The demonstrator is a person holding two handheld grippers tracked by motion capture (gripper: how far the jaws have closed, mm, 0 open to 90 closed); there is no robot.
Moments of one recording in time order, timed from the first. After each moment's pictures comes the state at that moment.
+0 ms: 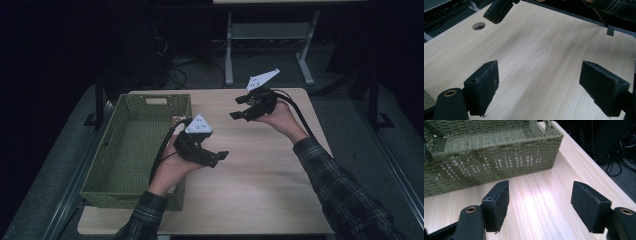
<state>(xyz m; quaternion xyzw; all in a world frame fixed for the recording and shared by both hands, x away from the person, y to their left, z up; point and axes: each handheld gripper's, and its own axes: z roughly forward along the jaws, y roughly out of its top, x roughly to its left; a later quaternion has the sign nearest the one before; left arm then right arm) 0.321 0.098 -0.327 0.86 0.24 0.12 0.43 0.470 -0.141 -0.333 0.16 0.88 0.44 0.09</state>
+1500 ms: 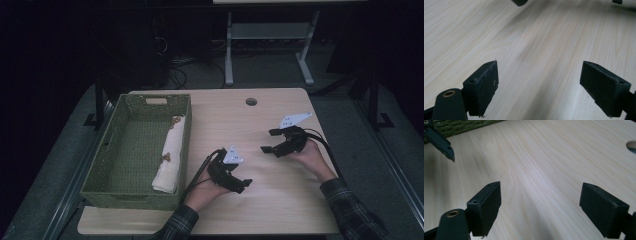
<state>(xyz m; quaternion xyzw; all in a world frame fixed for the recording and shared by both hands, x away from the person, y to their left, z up) 0.311 0.032 -0.439 0.88 0.22 0.08 0.40 0.408 -0.234 -0.434 0.26 0.87 0.42 0.09</state>
